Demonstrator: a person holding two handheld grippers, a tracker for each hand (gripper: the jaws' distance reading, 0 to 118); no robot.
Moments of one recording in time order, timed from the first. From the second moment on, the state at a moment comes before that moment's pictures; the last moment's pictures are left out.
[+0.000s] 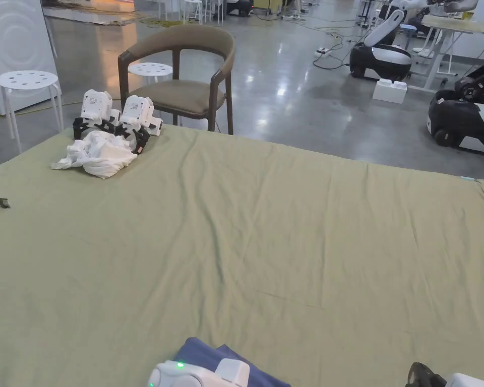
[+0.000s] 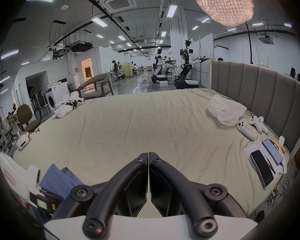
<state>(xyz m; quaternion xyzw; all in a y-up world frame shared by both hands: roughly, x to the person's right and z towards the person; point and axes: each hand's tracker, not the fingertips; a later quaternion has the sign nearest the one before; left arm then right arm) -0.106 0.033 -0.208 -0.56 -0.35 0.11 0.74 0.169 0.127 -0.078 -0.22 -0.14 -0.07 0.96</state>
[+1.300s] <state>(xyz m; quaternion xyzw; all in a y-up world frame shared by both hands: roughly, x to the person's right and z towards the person) -0.222 0.204 -0.215 -0.04 -0.04 -0.02 1.00 0.128 0.203 -0.098 -0.10 -0.13 0.02 0.99</state>
